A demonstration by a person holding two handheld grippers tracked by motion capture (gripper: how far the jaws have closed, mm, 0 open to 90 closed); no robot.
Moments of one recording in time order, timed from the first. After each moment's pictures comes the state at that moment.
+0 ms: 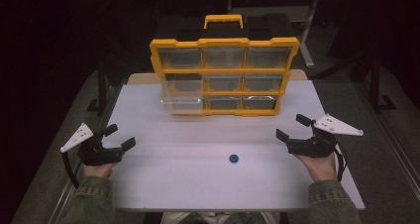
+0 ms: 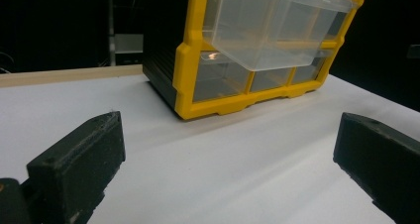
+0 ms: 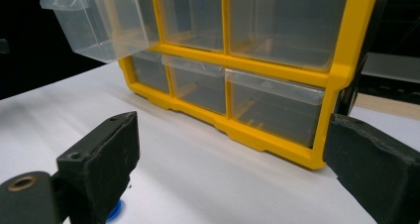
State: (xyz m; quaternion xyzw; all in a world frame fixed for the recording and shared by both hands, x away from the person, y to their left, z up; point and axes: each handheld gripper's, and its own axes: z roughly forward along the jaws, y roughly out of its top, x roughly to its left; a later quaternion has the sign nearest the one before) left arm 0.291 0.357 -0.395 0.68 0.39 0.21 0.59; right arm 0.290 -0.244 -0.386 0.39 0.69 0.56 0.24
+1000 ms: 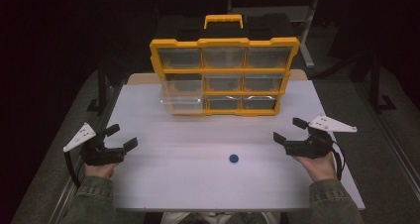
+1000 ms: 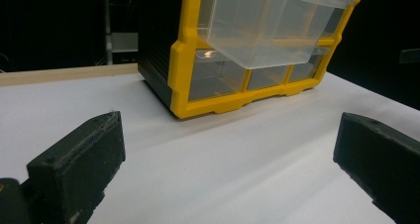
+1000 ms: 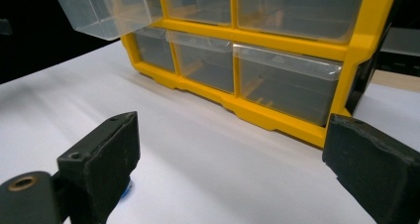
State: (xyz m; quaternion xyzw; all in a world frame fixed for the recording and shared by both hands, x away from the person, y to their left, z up) left arm 0.291 0.354 -0.395 0.68 0.39 0.21 0.59; right arm 0.294 -0.239 -0.390 0.40 0.71 0.54 0.21
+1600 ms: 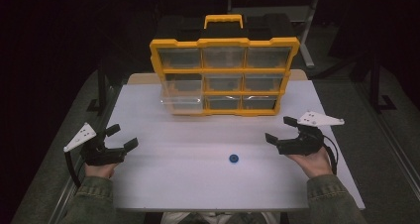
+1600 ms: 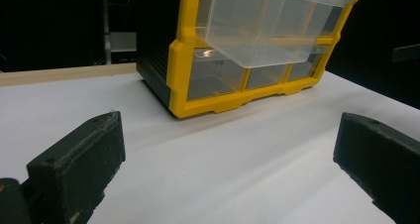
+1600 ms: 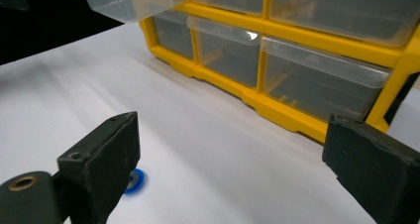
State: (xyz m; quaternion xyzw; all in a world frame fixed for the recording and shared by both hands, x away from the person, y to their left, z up) left arm 0.291 0.353 -0.396 0.68 0.38 0.21 0.59; right arm 0.304 -0.220 -0.382 0.37 0.75 0.52 0.18
